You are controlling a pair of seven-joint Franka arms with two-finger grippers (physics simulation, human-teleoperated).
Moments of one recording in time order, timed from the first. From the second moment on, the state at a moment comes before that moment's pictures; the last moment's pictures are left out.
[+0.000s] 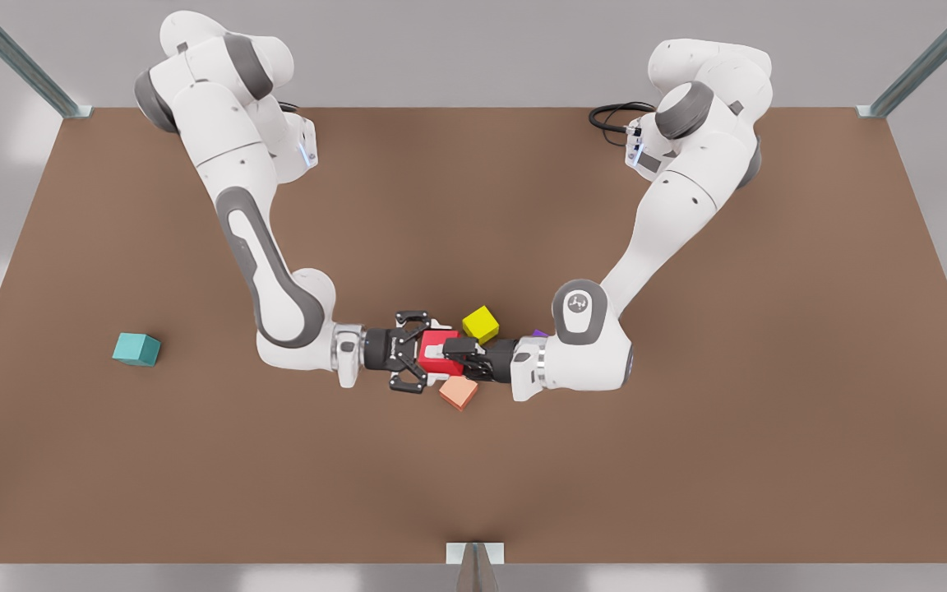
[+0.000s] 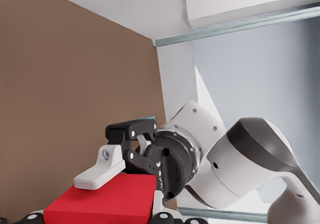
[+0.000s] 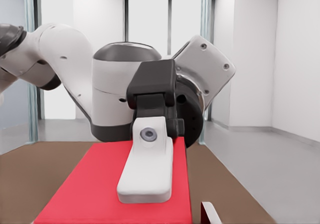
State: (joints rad) left arm -0.17 0.99 -0.67 -1.08 -0.84 2.28 0.25; right arm 0.27 0.65 0.17 -1.58 1.71 2.03 -2.27
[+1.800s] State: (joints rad) left arm 0.36 0.63 -0.69 -1.00 0.13 1.52 0.19; right arm 0.07 0.64 0.15 -1.50 1.32 1.96 -2.15
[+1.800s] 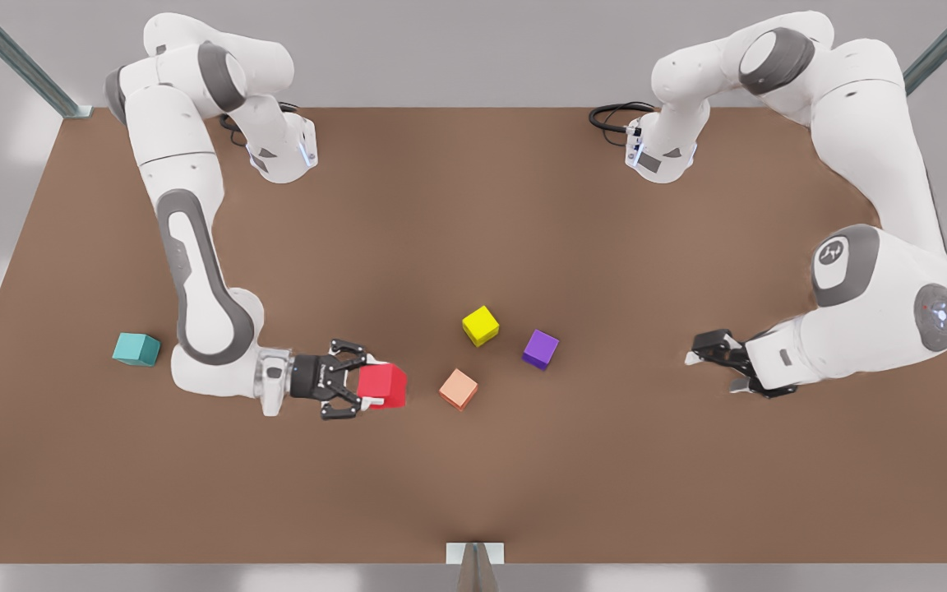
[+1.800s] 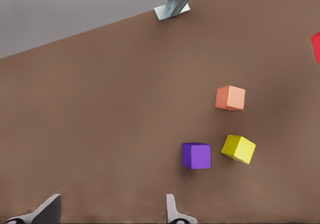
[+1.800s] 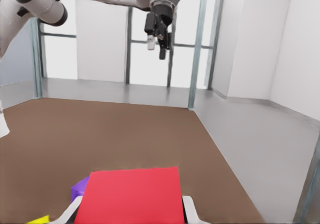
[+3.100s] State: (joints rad) left arm 0.05 0.37 -0.17 -1.47 -0.09 1.54 0.00; right arm -0.12 0.41 -0.27 -2.02 -0.04 2.49 -1.73
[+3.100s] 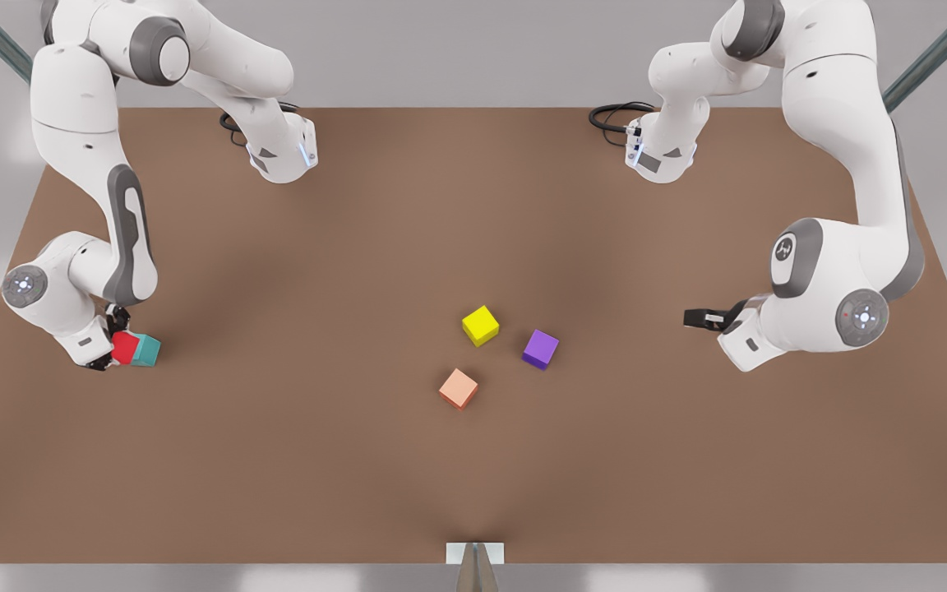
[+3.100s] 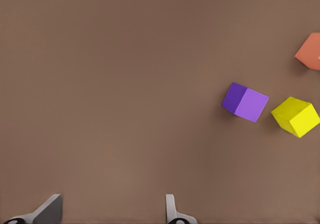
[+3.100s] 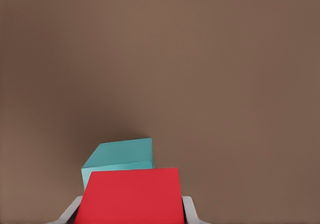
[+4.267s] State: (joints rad) left arm 0.03 0.40 -0.18 -1.45 0.00 1.53 -0.02; right arm 0.10 0.36 -0.26 -1.59 0.04 1.95 -1.59
